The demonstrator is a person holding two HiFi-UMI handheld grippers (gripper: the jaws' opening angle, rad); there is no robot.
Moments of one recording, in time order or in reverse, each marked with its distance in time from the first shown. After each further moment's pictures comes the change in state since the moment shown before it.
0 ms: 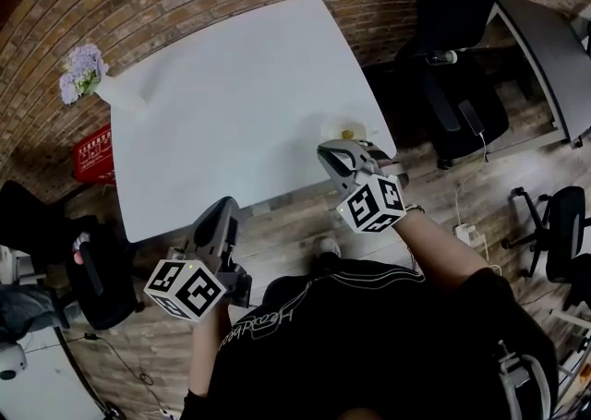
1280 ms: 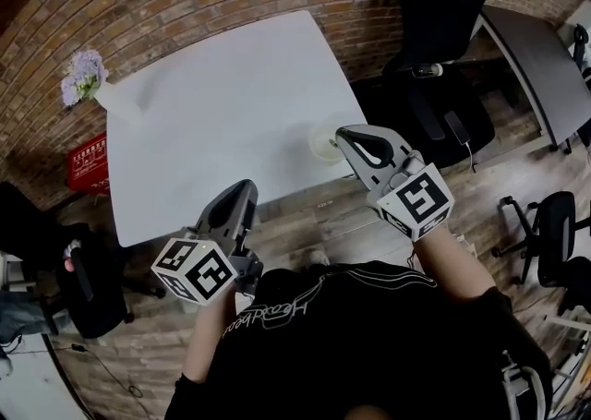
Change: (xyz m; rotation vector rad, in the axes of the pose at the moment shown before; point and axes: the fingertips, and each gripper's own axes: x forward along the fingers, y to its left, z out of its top) left arm 0.033 -0.053 0.007 0.020 -0.031 -0.150; right arm -0.108 -0.079 0.066 0.412 -0.308 -0.087
